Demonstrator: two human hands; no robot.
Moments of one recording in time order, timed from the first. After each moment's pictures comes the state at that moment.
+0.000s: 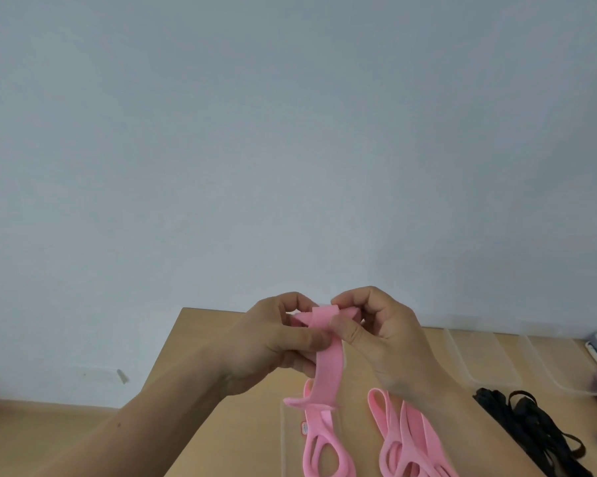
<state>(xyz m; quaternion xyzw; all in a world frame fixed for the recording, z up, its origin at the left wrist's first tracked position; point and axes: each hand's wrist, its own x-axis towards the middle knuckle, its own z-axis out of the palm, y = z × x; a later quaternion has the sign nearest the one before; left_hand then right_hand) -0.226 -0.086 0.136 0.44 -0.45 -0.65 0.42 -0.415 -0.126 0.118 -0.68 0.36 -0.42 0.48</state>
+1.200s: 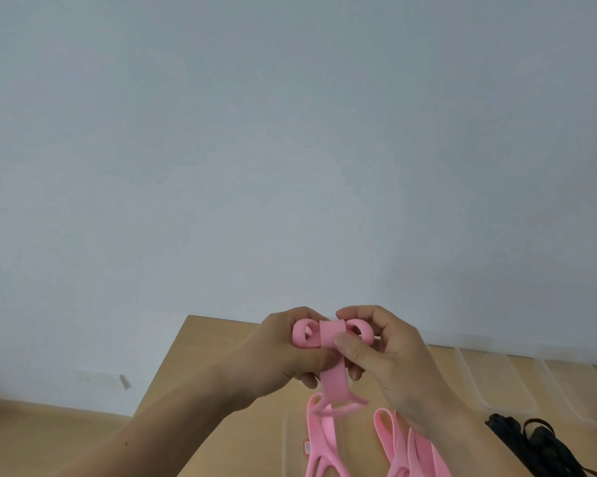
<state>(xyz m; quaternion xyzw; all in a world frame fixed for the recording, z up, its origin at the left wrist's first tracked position) -0.227 -0.090 0.125 0.50 -0.54 -0.54 0.40 -0.416 -0.126 0.121 -0.62 0.37 -0.39 0.57</state>
